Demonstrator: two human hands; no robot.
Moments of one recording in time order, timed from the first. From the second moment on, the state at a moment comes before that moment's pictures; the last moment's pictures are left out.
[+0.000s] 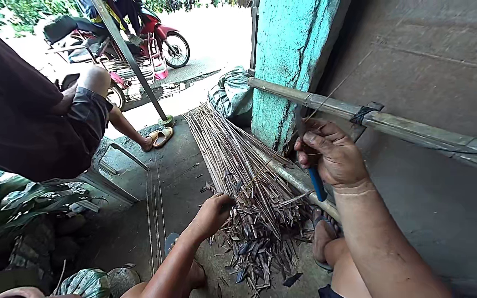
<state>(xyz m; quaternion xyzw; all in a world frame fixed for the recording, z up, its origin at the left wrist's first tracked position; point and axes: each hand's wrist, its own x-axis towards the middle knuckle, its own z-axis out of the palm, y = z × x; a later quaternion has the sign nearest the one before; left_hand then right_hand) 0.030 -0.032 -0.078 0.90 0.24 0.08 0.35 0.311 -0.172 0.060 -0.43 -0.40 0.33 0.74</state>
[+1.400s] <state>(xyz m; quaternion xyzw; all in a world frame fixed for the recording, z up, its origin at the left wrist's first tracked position) 0.112 -0.083 -0.054 0.67 0.31 0.15 0.66 0.273 -0.143 -0.058 -0.53 -0.04 0.55 0.65</state>
